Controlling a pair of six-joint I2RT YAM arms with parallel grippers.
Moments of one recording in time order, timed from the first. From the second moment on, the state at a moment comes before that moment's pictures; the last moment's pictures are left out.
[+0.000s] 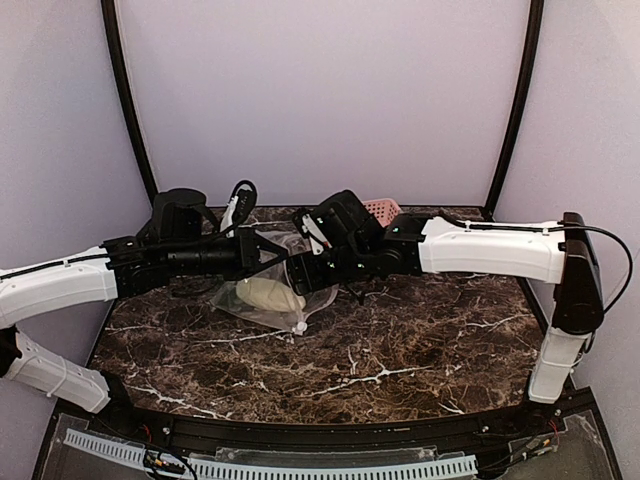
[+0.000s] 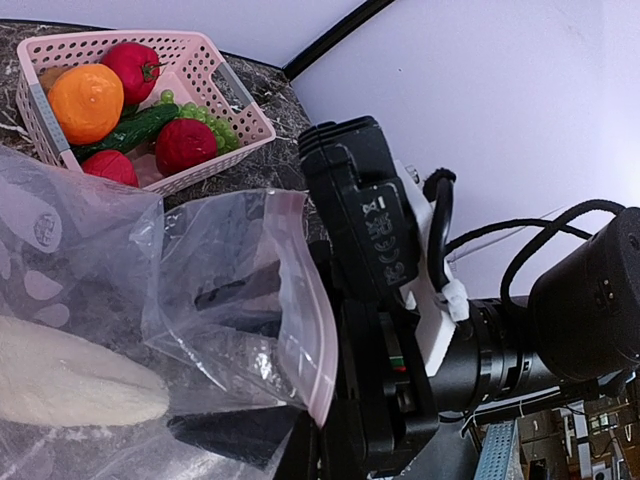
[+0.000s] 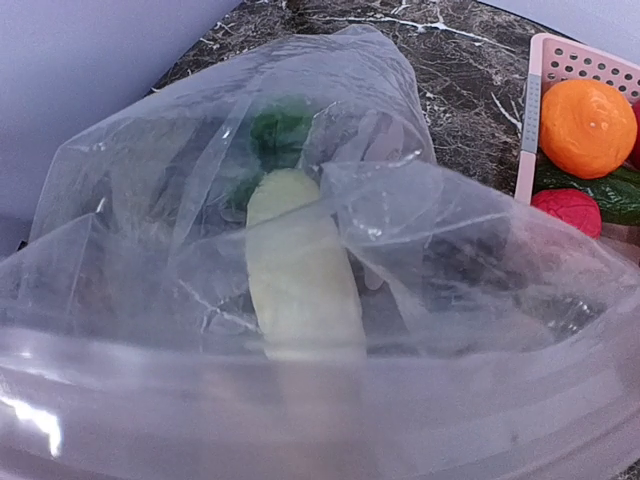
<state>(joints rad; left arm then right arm) -0.81 1.22 0.94 -0.09 0.26 -0.80 1.07 1.82 1.53 -0.42 0.07 0.44</state>
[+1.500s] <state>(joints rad) -0.69 1.12 0.85 -0.22 0.14 -0.77 0.81 1.73 1.53 -0.60 0.09 0.28</state>
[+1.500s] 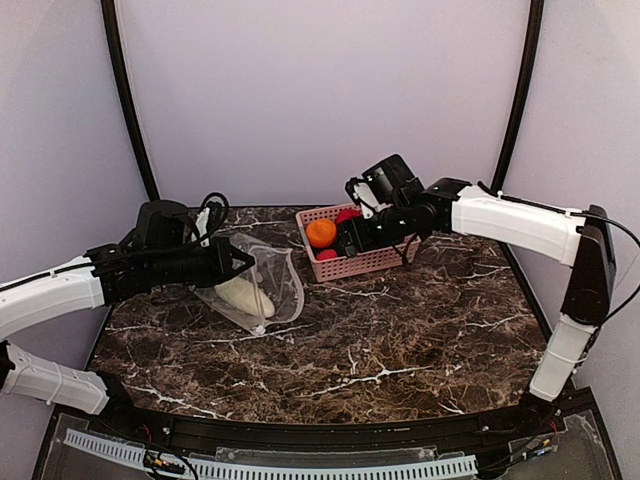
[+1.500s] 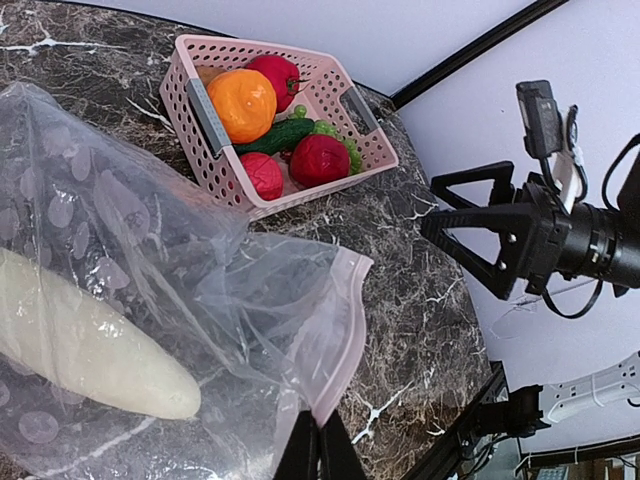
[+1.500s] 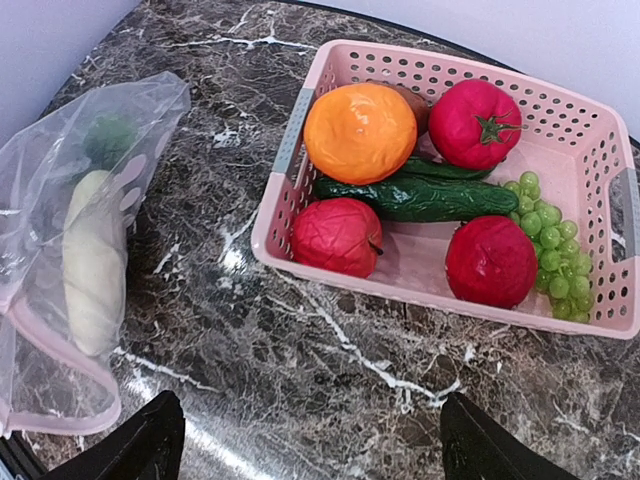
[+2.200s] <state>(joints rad) -0.63 1.12 0.83 -0.23 0.18 -0.77 0.69 2.24 1.97 -0.57 -0.01 0.22</state>
